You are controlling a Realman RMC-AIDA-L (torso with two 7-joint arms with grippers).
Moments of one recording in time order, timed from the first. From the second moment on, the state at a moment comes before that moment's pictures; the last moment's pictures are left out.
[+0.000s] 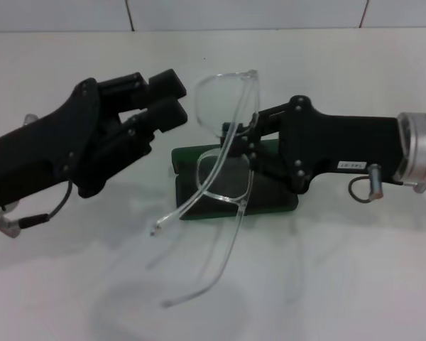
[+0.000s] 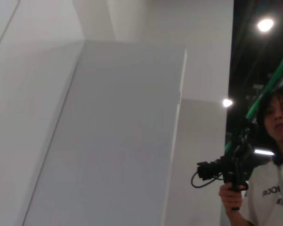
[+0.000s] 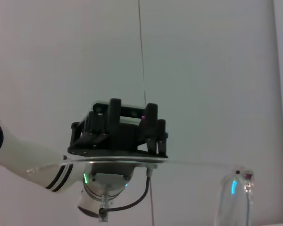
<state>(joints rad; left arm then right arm) -0.41 -2.08 0.99 0.55 1.25 2.03 -1.27 0.46 2.03 -1.49 -0.86 -1.21 -1.45 1.25</state>
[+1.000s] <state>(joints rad) -0.43 -2.07 1.03 0.54 1.33 1.94 -1.25 0.62 2.03 -1.49 -0.72 -1.19 -1.43 1.24</state>
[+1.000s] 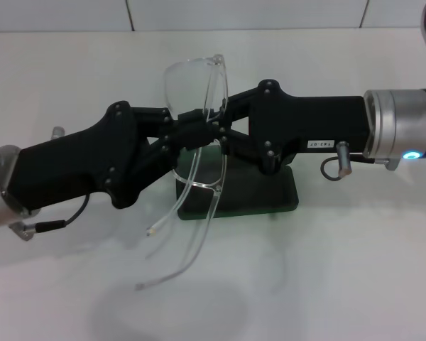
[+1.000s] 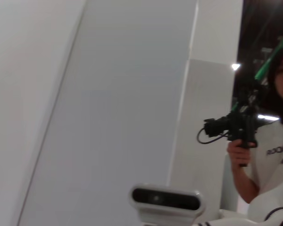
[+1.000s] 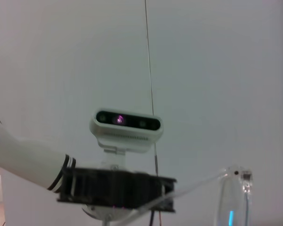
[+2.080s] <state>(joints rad) -0.42 -2.08 1.04 0.52 1.33 1.84 -1.24 0.60 2.03 -1.52 -0.72 -1.16 -1.45 1.24</state>
